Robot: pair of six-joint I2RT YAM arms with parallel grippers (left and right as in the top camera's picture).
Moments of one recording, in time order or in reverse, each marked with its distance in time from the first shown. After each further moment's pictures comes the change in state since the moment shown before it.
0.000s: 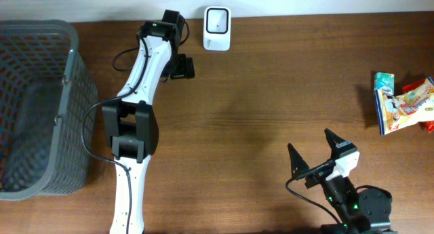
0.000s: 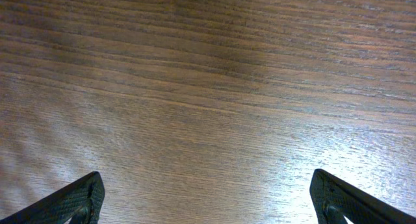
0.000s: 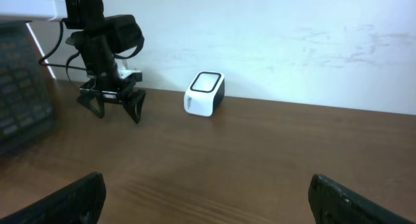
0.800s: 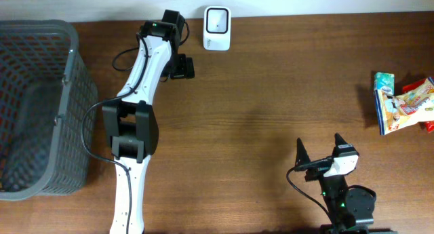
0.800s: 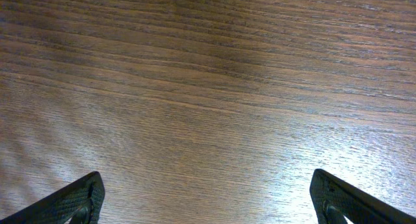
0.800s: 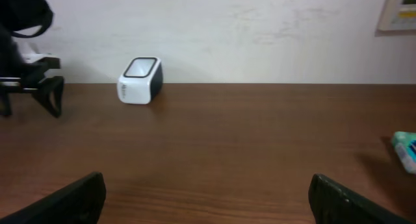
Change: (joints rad) left arm 0.000 0.000 0.000 -0.002 0.000 0.000; right arm 0.001 -0.088 -0.218 0.119 0.248 -0.002
